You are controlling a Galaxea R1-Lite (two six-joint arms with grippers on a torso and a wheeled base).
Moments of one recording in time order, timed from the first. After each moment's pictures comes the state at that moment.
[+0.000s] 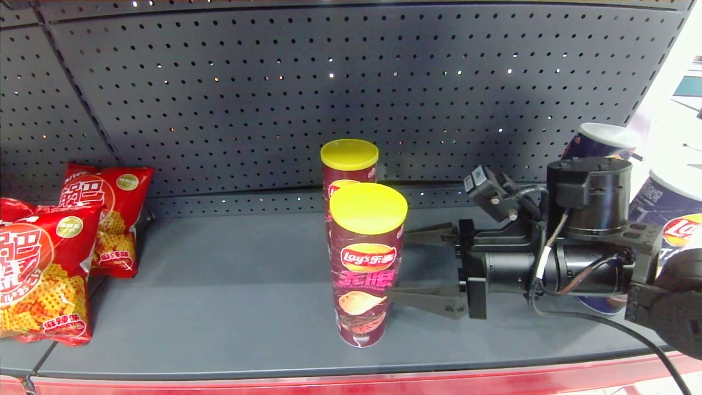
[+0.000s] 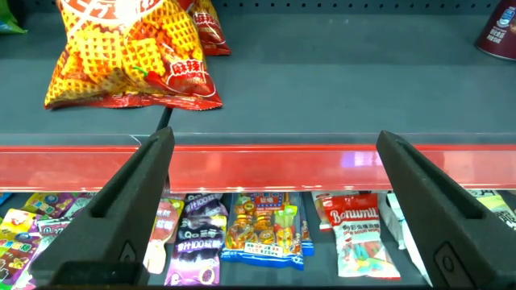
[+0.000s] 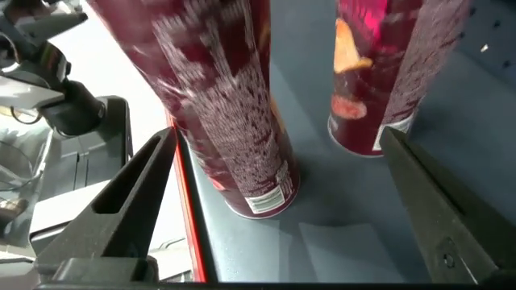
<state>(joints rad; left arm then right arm) 0.00 0.01 0.00 0.01 0.02 -0.02 0.59 1.66 -0.78 -0.57 0.67 -0.15</state>
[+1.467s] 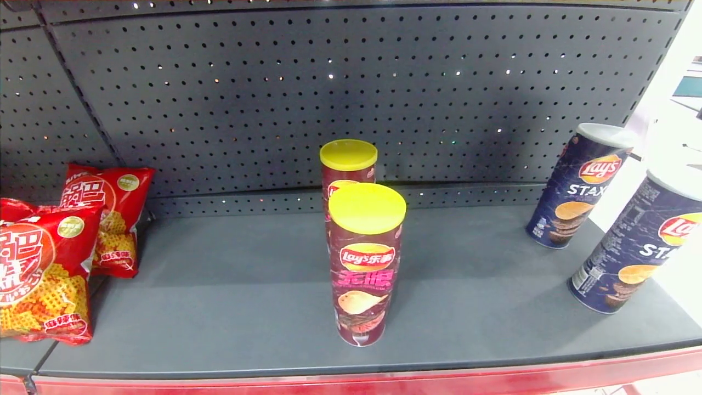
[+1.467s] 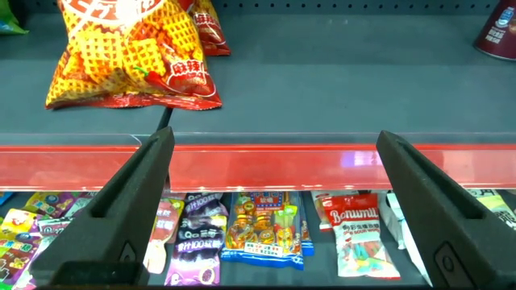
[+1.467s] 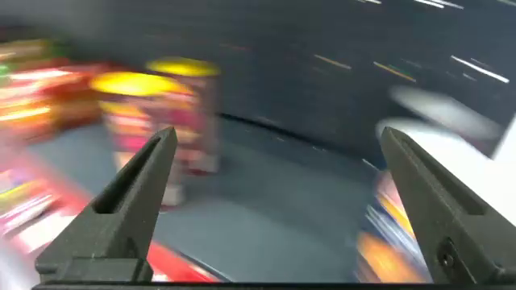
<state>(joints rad) 0.00 0.01 0.00 0.01 0.02 -0.02 0.21 0.44 -0.43 -0.25 0.17 -0.03</state>
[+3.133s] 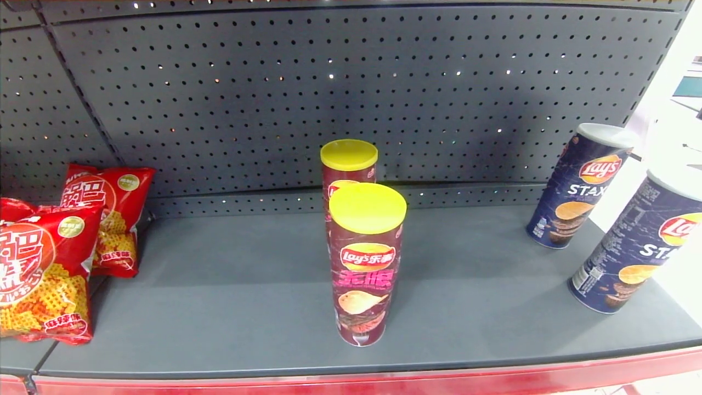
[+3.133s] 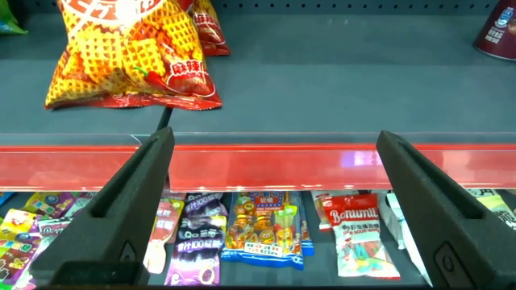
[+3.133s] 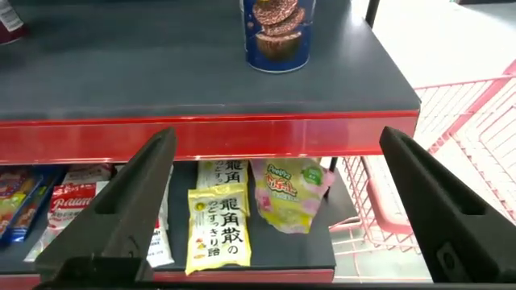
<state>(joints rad) 0.00 0.01 0.00 0.01 0.02 -0.02 0.00 0.00 0.00 0.00 0.02 -0.01</state>
